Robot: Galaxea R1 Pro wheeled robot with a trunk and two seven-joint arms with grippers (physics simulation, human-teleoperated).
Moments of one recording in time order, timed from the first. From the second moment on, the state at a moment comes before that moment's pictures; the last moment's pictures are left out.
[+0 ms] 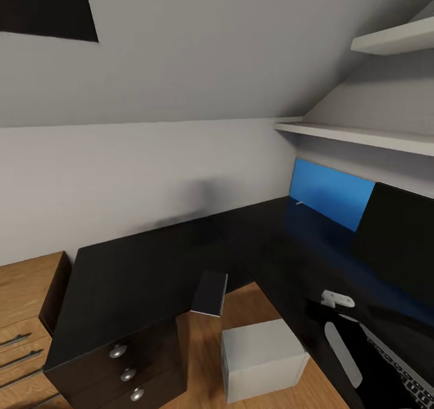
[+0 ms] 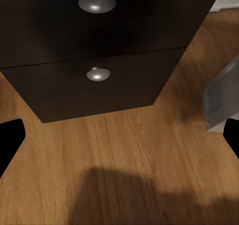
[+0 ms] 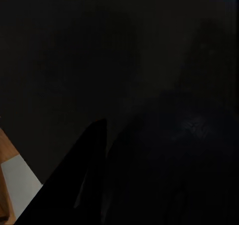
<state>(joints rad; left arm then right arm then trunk) -0.12 -0.01 0.41 -0.13 -0.09 -0.71 -0.12 -0.39 -0.15 0.03 -1.10 -0.42 0.50 -0.30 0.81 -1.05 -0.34</state>
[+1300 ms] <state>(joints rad) -0.12 -0.01 0.41 -0.13 -0.09 -0.71 -0.12 -0.39 -0.15 0.08 -1.09 -0.42 0.39 -0.30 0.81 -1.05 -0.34</state>
